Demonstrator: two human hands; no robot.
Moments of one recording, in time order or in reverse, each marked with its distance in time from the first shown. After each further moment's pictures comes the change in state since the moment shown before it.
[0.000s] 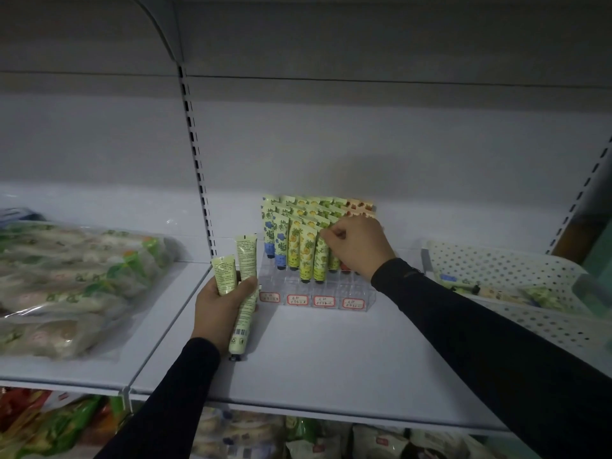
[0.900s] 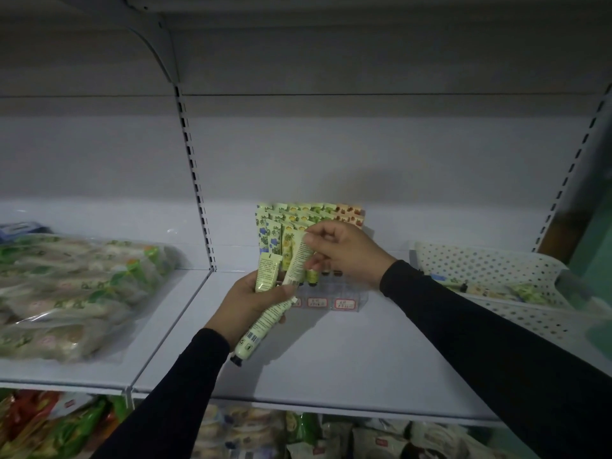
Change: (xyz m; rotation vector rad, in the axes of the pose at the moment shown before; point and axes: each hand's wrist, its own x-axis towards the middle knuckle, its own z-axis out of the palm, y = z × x) left_hand -0.025 0.043 0.033 0.076 -0.457 -0.109; right_hand -0.028 -0.026 -0.029 0.809 -0.390 0.137
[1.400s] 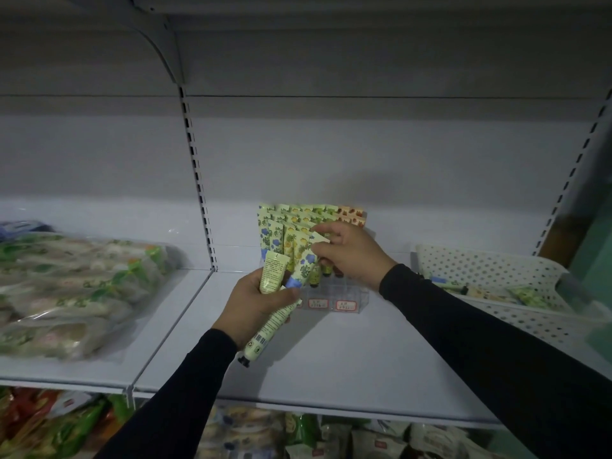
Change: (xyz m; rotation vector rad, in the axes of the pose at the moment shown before) left_hand 0.001 -0.003 0.007 0.030 0.070 0.077; right_hand 0.005 0.006 -0.003 -0.311 0.183 0.023
